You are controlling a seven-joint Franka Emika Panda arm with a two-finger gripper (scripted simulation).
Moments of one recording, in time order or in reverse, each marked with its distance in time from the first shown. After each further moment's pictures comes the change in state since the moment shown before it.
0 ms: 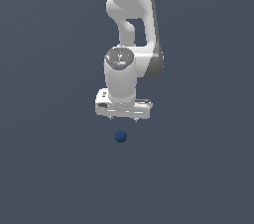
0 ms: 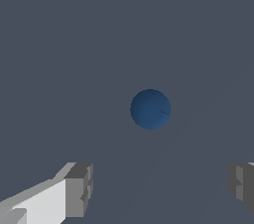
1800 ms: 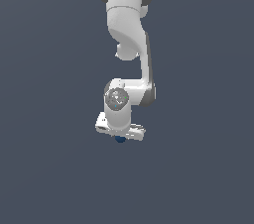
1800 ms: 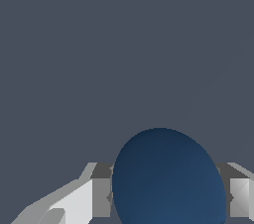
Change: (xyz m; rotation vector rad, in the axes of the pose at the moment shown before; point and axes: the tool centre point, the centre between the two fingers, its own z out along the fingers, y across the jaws) arm 0.029 0.013 0.110 -0.012 -0.027 0.109
